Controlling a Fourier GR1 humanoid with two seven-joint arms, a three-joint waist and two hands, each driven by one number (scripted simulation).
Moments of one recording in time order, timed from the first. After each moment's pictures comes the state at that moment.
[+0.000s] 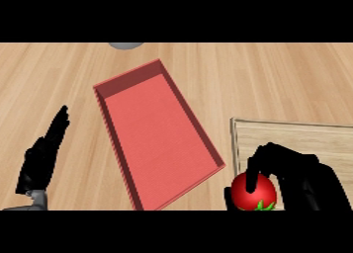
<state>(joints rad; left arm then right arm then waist) 0.01 0.20 0.05 -1.57 -0.18 0.05 0.10 -0.06 -0.01 0.45 -2.31 1.10 0.27 0.60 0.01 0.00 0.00</state>
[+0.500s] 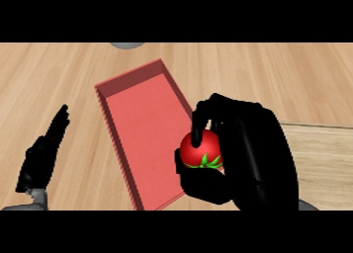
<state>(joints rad) 0.00 0.19 0.05 -1.56 -0.19 0.04 0.10 -0.55 0.00 0.48 -2.04 0.94 0.21 0.91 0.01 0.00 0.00</state>
